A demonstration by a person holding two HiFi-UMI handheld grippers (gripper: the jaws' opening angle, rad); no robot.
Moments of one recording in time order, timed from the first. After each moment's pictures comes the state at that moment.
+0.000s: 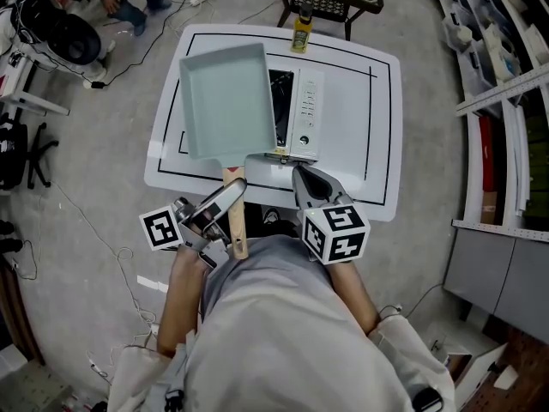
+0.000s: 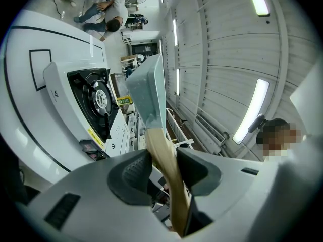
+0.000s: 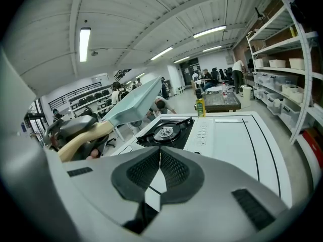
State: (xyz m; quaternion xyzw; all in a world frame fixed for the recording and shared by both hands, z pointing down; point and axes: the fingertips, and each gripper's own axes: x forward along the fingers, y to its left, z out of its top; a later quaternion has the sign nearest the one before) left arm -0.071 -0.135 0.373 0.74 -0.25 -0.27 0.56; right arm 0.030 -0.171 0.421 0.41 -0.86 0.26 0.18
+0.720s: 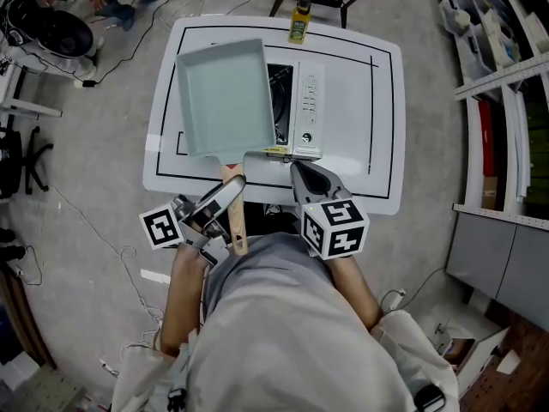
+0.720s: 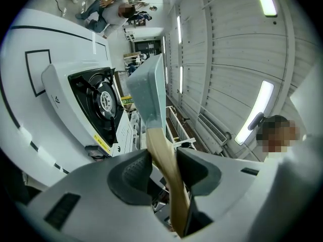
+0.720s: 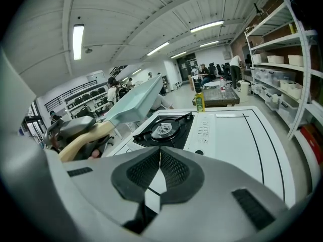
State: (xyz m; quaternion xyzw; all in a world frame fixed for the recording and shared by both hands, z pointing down) left arm -0.083 -0.157 0.388 0.74 -0.25 -0.25 0.57; right arm 0.017 -0.187 0.435 0.42 -0.84 0.28 0.20
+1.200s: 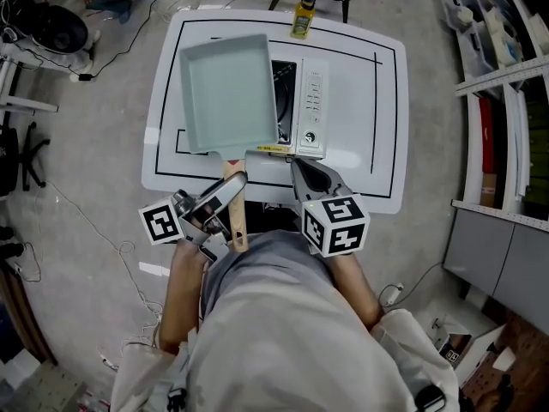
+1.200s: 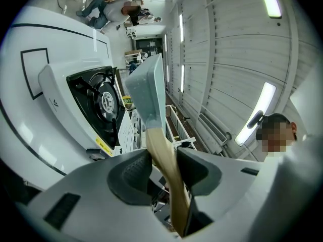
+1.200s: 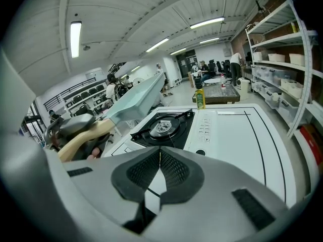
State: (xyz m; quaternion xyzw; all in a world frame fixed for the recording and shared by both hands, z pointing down) left arm -0.088 -0.170 0.397 0.74 -0.24 -0.25 0.58; right arm 0.010 -0.198 0.447 0.41 -0.84 0.29 0.21
